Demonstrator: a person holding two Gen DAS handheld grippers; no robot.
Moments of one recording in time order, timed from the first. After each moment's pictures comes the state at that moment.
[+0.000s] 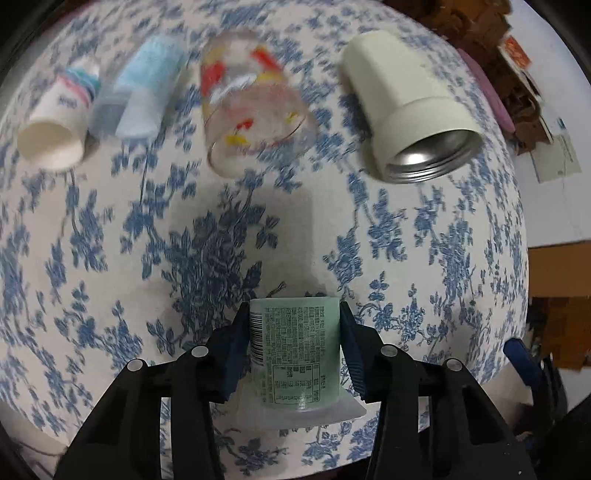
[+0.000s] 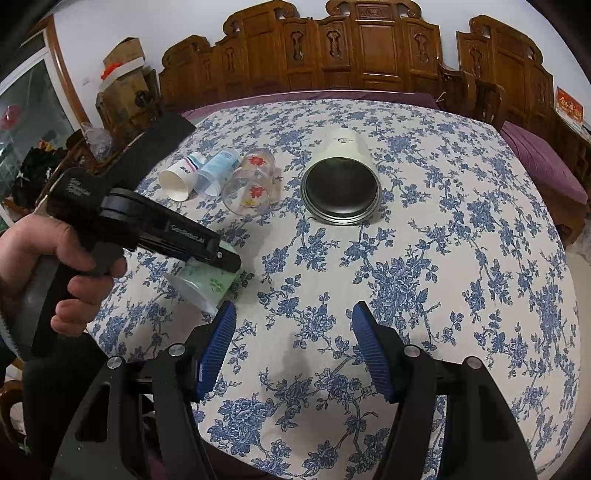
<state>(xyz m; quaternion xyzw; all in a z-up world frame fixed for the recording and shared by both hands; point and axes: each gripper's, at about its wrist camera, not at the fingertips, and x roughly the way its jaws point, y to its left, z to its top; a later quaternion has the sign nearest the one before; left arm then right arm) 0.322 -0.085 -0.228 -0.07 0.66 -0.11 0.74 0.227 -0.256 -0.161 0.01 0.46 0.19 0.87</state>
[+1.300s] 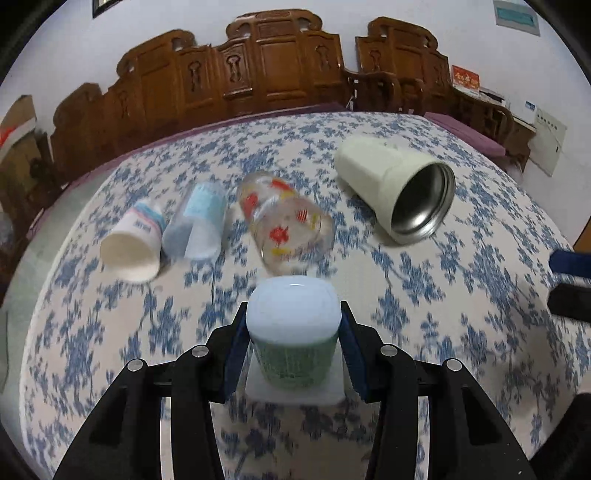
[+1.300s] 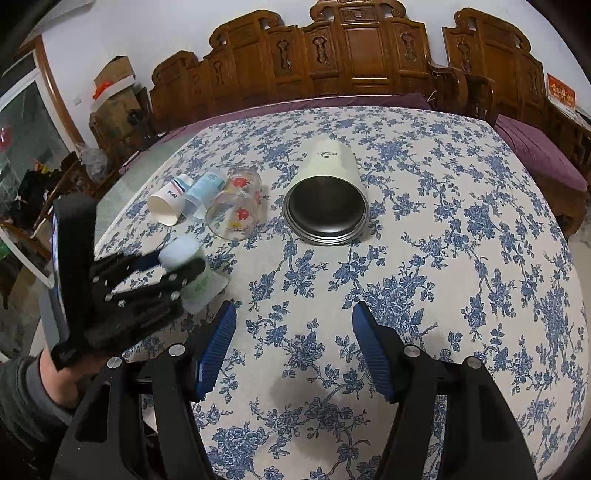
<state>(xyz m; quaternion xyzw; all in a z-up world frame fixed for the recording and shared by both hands) 0.266 -0.077 -0.215 0.07 0.41 -0.07 0.91 0.249 -0.266 -0.162 0.04 0.45 0.18 0.87</state>
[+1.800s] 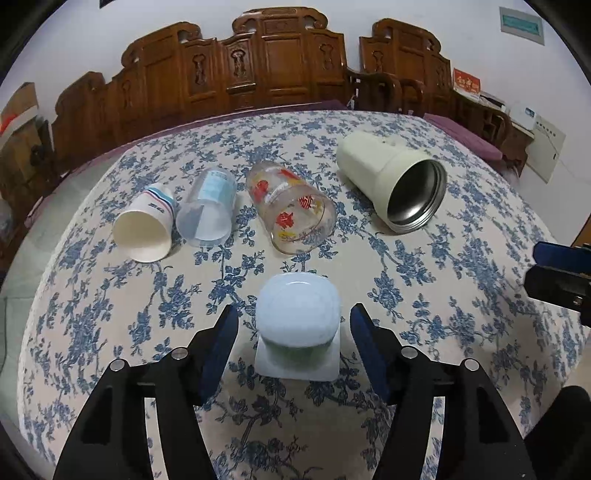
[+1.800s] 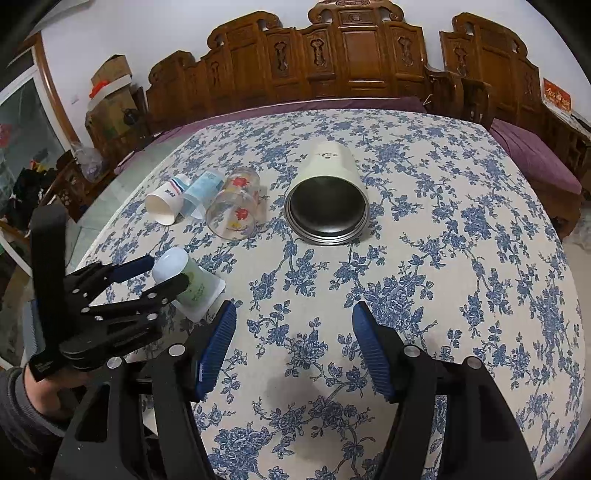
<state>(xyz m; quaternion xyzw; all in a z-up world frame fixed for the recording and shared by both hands) 0.246 -0.066 -0.203 0.05 0.41 -0.07 0.91 0.244 -0.260 -0.160 0.03 0.44 0.17 0.88</state>
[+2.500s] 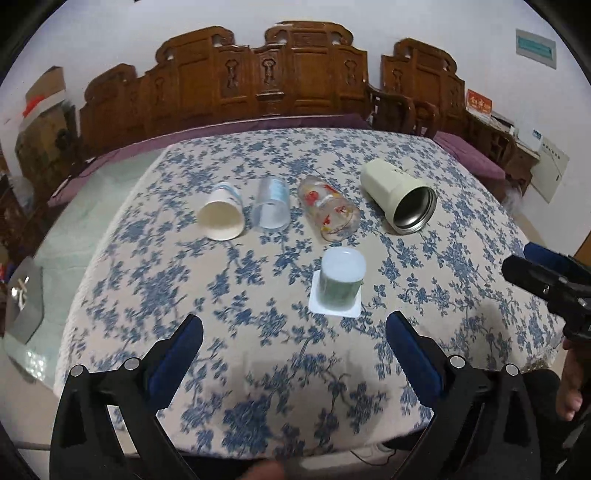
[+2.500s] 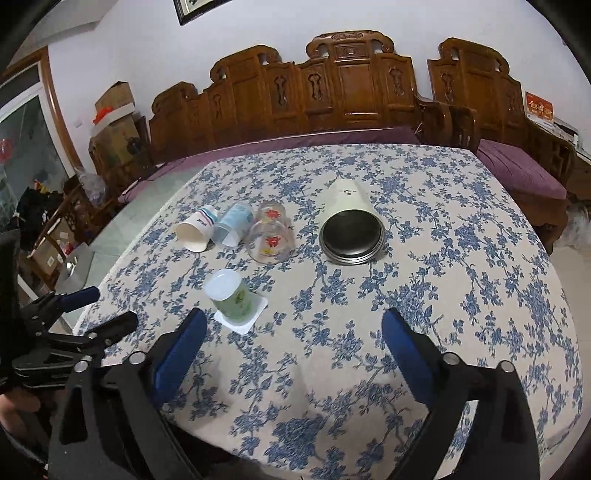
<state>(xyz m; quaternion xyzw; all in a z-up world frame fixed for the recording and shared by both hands) 0.164 -0.010 -0.132 0.02 0.41 -0.04 0.91 0.186 -0.231 -0.116 0.06 0.38 0.15 0.91</state>
